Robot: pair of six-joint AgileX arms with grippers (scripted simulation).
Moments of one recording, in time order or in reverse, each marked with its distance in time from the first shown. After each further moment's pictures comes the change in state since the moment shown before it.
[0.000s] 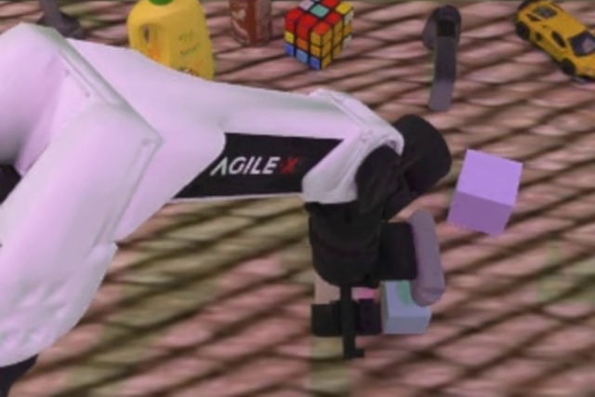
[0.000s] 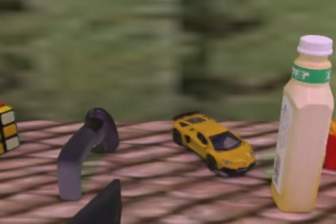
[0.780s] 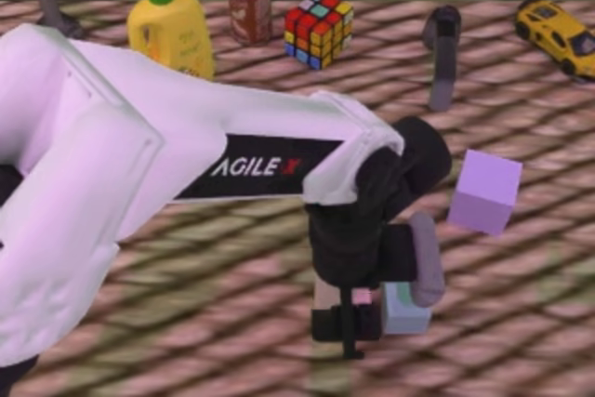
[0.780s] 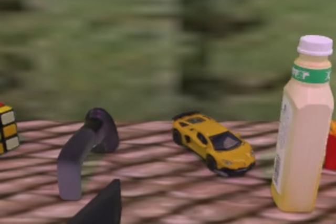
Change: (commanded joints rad) left arm 0.000 0.000 0.000 0.000 0.000 0.000; right arm 0.000 0.000 0.000 0.000 0.000 0.000
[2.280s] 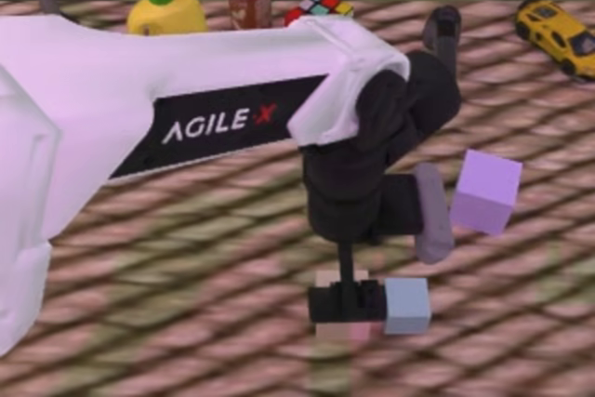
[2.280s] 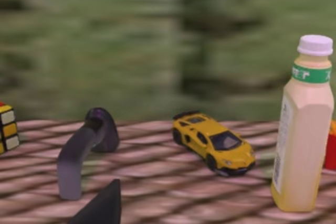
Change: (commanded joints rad) left arm 0.016 -0.092 0.141 -0.236 -0.001 -0.001; right arm 0.000 0.000 0.000 0.000 0.000 0.000
